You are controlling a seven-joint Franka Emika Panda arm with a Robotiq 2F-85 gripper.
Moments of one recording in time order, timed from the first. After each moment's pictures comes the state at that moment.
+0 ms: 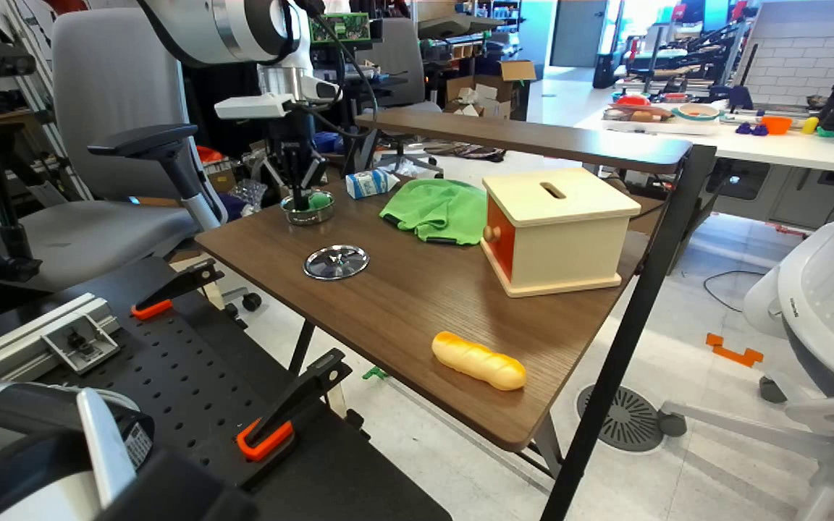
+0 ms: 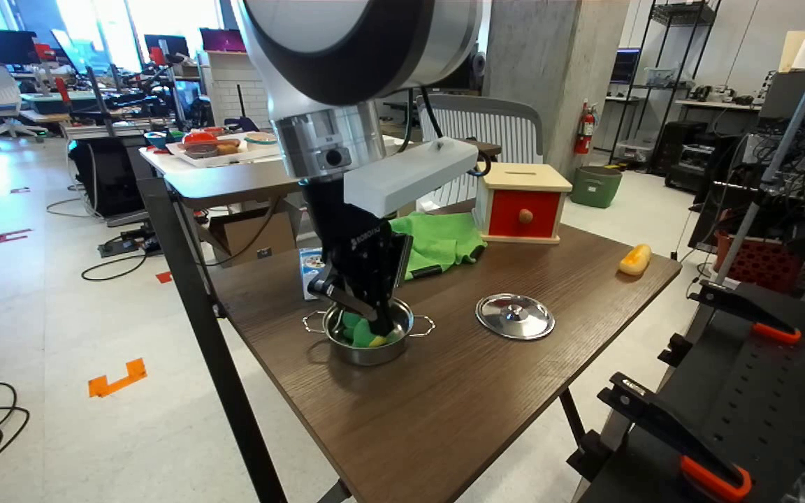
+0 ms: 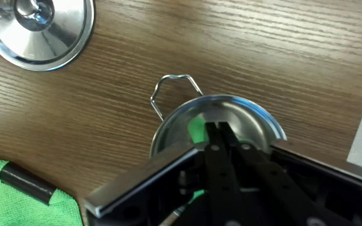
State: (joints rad) arm 0.36 0.76 0.09 -1.70 -0.17 2.24 0.25
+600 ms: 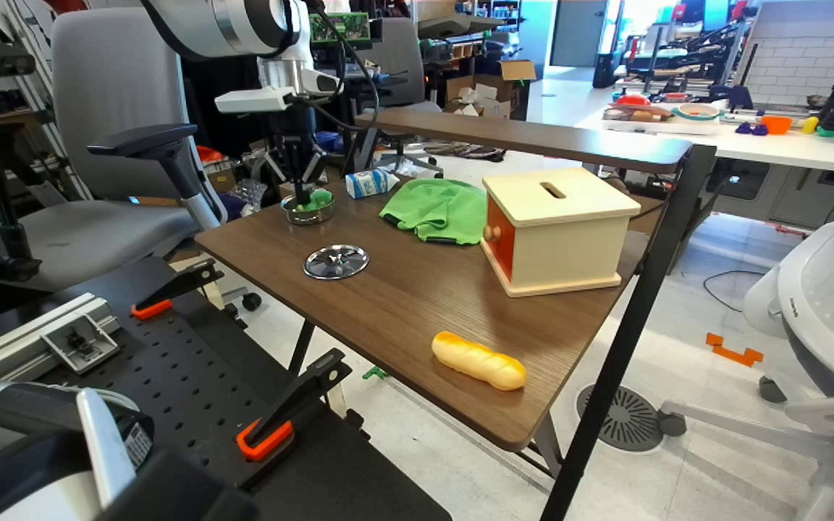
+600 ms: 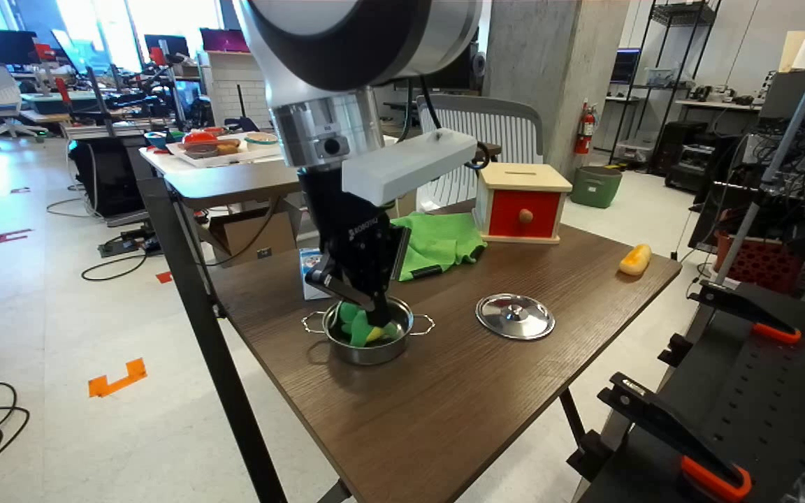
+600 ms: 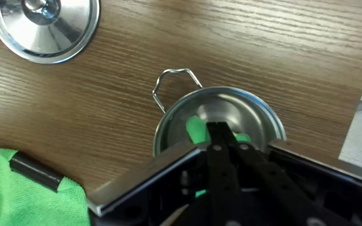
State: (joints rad) arm 0.36 0.75 0.09 -1.70 -0.17 2.24 0.24
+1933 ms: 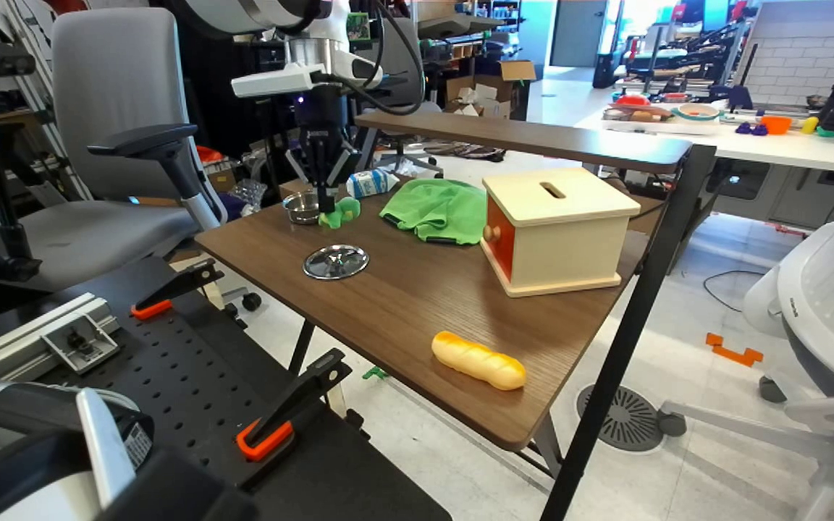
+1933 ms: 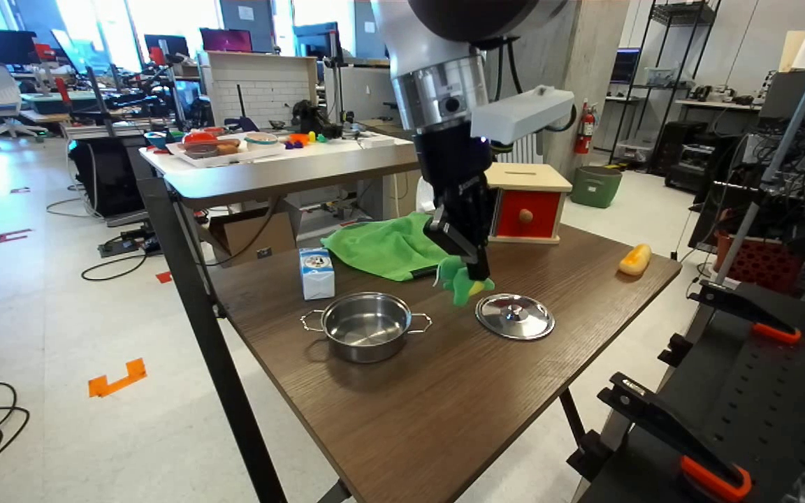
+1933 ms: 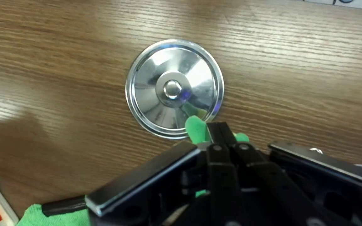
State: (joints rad) arm 0.23 0.58 0.04 -1.91 -0.18 2.20 0.16
